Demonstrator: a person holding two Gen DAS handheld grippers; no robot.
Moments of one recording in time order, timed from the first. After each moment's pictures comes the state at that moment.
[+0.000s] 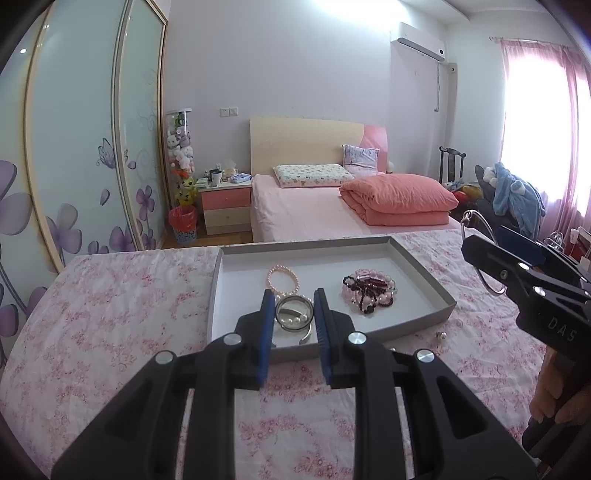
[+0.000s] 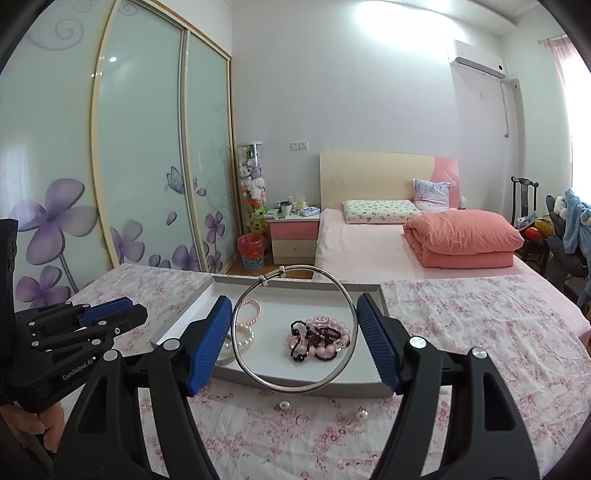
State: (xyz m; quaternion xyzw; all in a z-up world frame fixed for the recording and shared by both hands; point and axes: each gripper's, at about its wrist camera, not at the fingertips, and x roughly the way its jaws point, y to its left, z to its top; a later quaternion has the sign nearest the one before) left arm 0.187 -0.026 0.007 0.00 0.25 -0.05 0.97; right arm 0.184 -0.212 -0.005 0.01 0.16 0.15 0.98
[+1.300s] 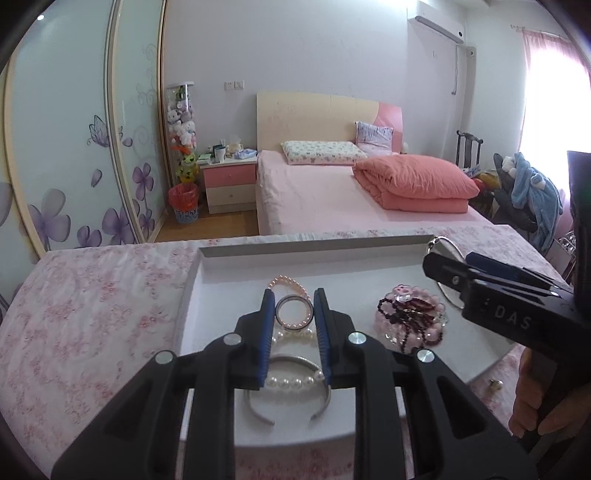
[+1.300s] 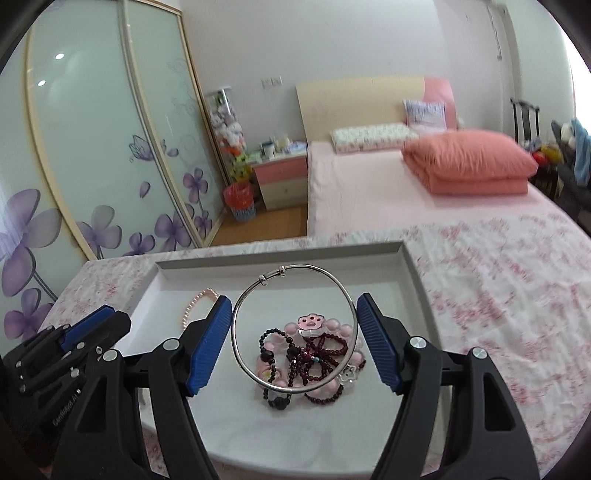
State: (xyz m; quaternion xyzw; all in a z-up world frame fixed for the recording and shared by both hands) left arm 0.315 -0.030 -0.040 -0.01 0.30 -0.03 0.95; right arm 0.338 -0.204 -0.068 0.08 0.31 0.13 0.94
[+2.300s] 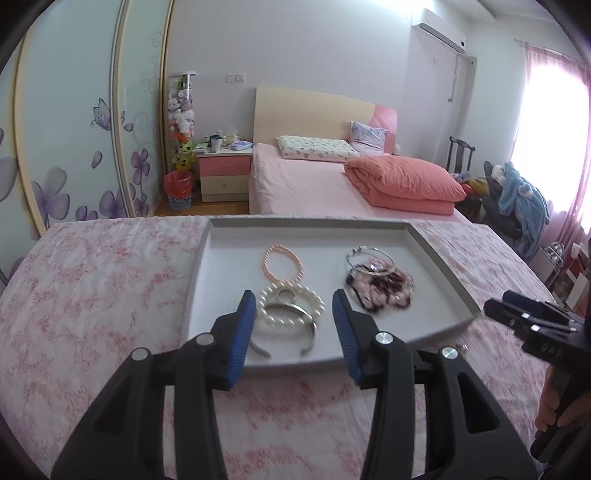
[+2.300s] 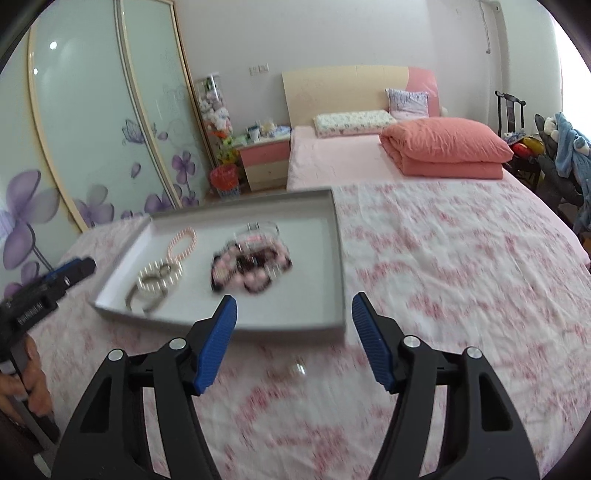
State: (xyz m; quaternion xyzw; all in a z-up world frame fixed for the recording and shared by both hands) left arm 0.247 -0.021 -0.027 -0.04 0.31 -0.05 0.95; right arm 0.246 -0.269 -0.069 0.05 0.34 0.11 0.93
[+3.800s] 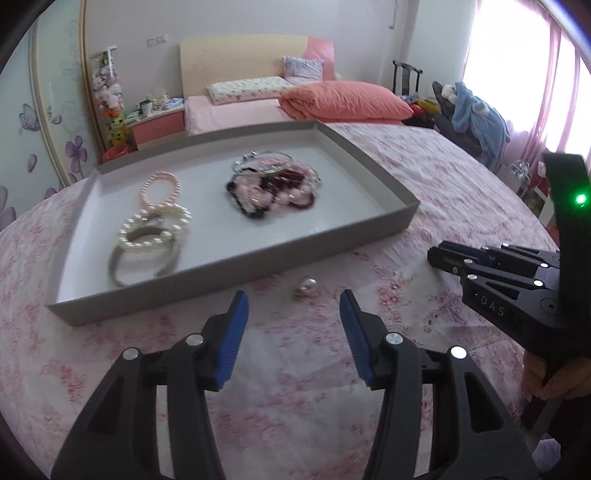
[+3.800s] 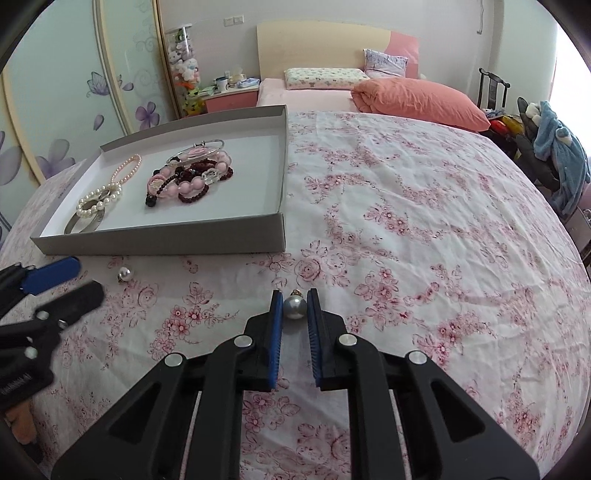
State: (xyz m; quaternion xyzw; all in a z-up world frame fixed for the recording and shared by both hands) left arm 0.248 -0.120 -0.089 0.04 0.42 -0.16 0.89; right arm 0.242 -0.287 -0.122 0.01 0.42 0.04 0.91
